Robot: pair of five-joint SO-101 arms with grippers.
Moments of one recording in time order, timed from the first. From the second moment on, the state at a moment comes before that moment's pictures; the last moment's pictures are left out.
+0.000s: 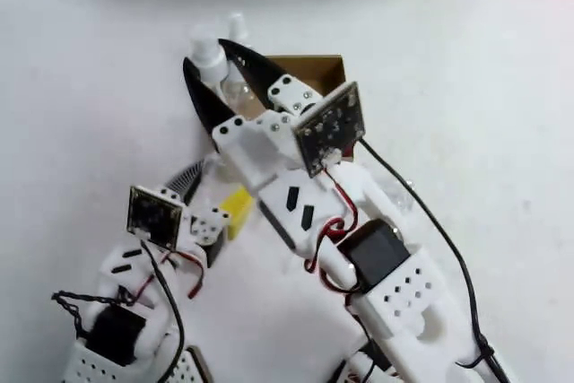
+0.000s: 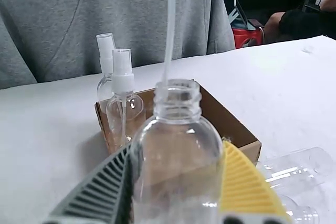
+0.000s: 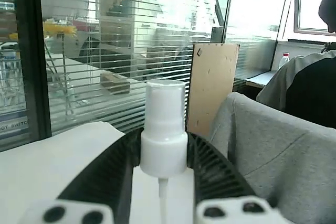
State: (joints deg) left arm 18.0 -103.9 84.6 42.4 2.9; right arm -41.9 -46.8 32.4 15.0 3.8
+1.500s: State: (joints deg) left arm 15.3 -104.0 85.0 40.0 2.9; right arm -41.9 -43.0 21.7 19.9 2.9
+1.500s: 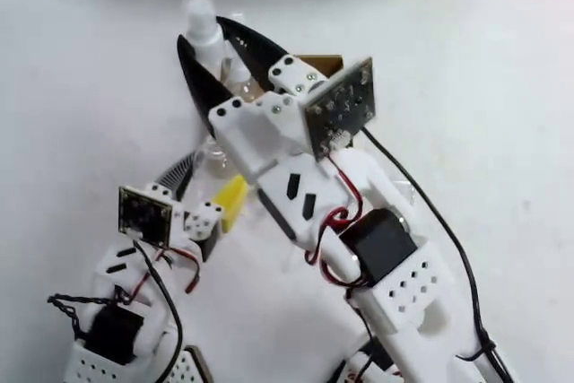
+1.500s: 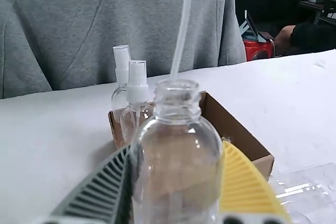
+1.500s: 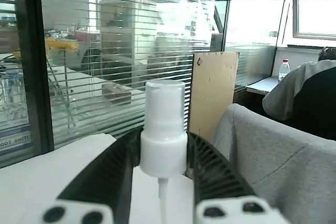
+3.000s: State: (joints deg) left arm 13.2 -103.9 85.5 40.0 2.9; right arm -42.8 -43.8 29.2 45.0 -6.6
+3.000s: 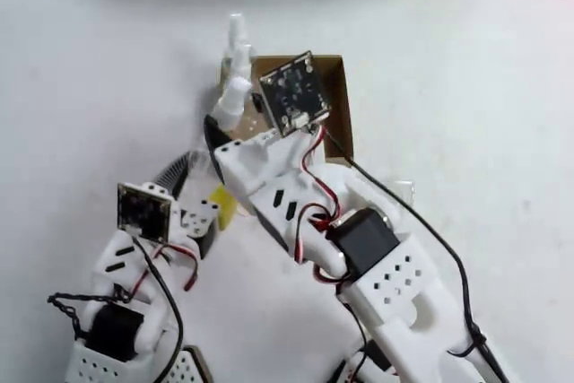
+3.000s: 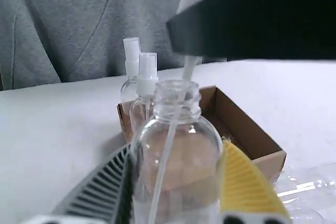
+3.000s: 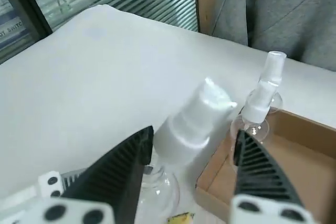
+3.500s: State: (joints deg) left arm 12.9 -103.9 85.5 40.0 2.9; right arm -43.5 -42.6 4.0 66.5 -6.5
